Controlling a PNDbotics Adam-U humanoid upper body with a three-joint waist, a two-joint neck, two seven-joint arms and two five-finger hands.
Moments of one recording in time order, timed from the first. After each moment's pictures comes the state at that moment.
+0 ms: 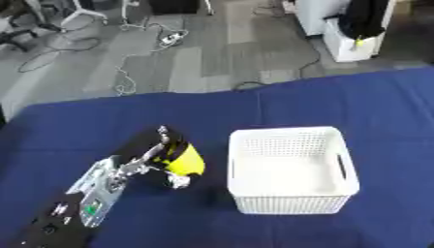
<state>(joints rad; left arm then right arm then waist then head) -0.54 0.52 -0.13 -1.25 -0.71 -0.37 0.04 0.02 -0.21 -0.08 -1.98 -0.31 -0.27 0.84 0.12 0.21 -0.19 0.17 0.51</state>
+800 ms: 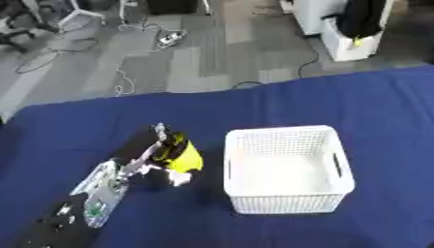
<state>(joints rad) -0.55 0.51 -0.13 -1.19 -0.72 -0.38 0.14 0.02 -0.21 -0.08 -1.98 -0.31 -0.27 0.84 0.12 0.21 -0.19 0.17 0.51</state>
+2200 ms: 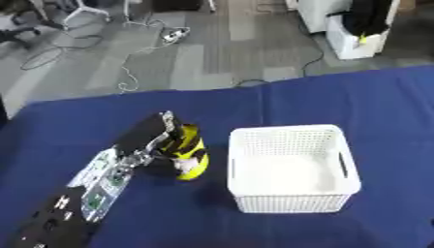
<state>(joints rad) -0.55 0.54 -0.14 -1.42 -0.71 -0.40 0.08 0.02 -0.21 -0.08 -1.98 -0.29 -0.27 0.84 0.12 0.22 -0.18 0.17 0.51</state>
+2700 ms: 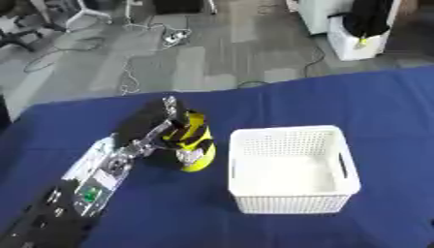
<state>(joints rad) -0.56 0.56 -0.15 -1.54 -0.68 -0.38 0.06 0.02 -0.21 -0.08 -1.98 -0.29 -0.27 0.84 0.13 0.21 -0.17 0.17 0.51</state>
